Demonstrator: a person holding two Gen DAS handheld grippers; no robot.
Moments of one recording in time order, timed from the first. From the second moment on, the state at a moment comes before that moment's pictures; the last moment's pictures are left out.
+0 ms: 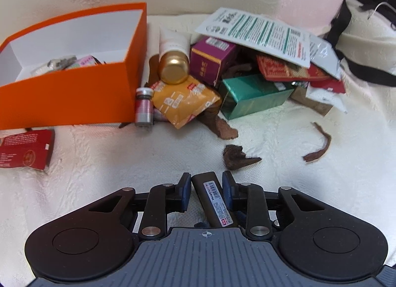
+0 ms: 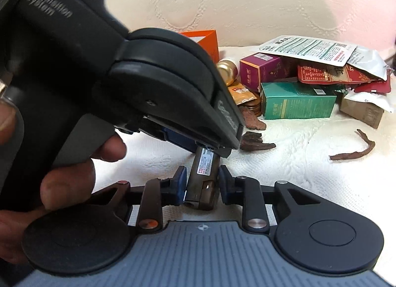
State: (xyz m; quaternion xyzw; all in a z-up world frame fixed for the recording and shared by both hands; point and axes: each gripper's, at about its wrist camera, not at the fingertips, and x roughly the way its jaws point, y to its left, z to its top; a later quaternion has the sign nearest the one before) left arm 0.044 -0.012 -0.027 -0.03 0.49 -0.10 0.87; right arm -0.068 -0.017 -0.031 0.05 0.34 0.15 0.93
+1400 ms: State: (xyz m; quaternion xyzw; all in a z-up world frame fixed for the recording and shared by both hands) left arm 0.170 0.172 0.045 -0.03 0.38 0.03 0.93; right arm 0.112 0.113 0.036 -0.03 0.25 0.22 0.94
